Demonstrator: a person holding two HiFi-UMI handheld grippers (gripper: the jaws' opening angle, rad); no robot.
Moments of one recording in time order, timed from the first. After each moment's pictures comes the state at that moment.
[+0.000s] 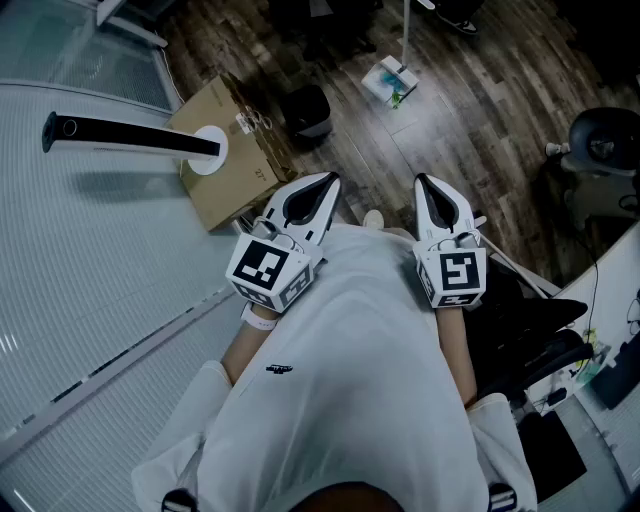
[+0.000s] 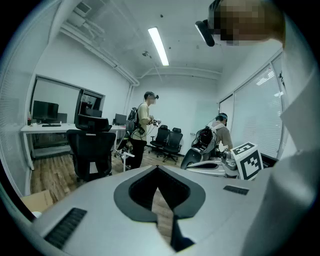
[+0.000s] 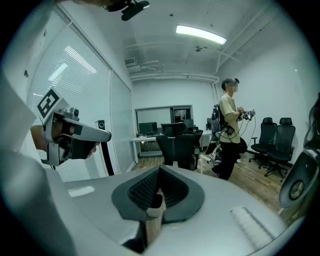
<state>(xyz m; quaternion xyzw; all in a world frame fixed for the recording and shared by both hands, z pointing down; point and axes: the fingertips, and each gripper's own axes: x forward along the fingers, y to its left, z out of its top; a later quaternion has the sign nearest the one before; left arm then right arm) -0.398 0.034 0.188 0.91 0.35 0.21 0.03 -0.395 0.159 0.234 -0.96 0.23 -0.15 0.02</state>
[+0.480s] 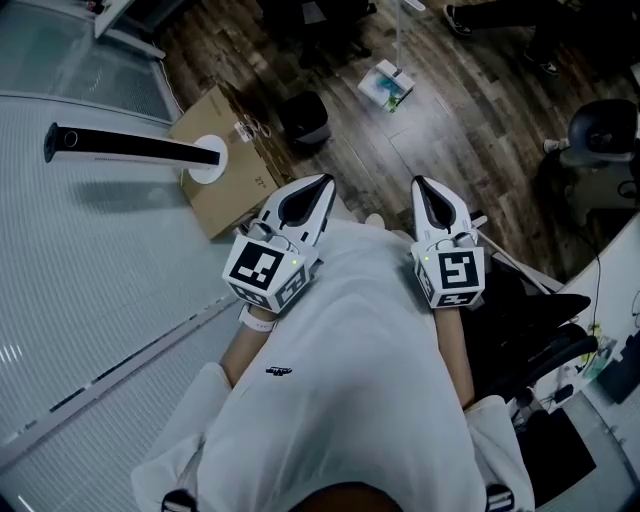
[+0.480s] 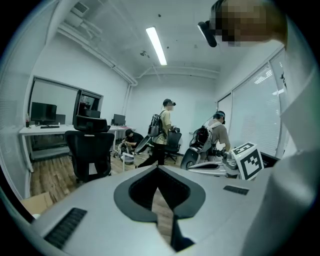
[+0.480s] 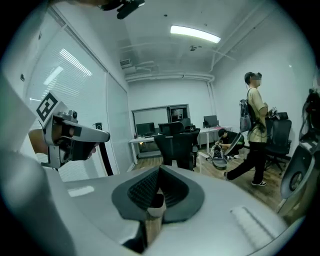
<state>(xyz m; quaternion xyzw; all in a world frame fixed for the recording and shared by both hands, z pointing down) -0.401 0.039 0.186 0.91 0.35 0.21 0.02 -0.403 0.170 0.236 -0.96 0.22 -0.16 0.04</state>
